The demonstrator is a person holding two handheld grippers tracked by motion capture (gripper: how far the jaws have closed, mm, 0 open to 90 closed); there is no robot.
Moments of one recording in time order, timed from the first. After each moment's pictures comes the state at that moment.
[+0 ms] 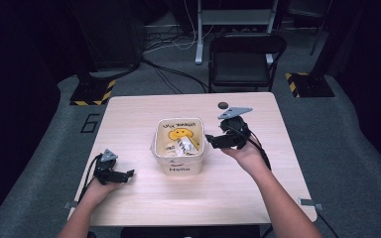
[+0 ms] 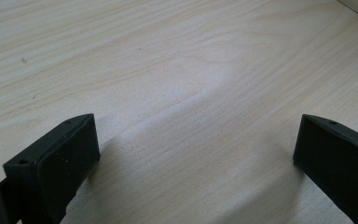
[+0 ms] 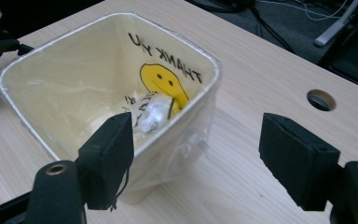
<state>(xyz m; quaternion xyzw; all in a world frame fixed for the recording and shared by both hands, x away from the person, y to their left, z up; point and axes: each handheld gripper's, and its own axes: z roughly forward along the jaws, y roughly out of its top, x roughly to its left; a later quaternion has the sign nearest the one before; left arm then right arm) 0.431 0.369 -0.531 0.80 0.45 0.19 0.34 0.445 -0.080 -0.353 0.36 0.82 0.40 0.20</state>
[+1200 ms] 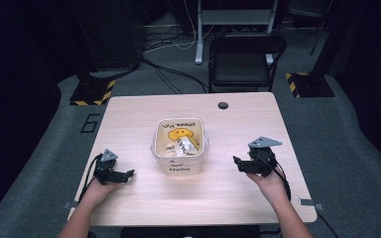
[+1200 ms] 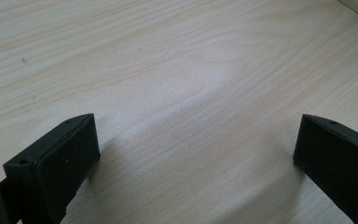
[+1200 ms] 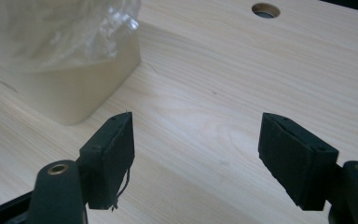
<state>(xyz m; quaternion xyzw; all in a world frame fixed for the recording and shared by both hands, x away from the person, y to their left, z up) 0.431 0.369 -0.531 0.80 0.46 0.19 0.34 0.401 -0.153 -0.434 0.45 0.78 0.37 0.22</state>
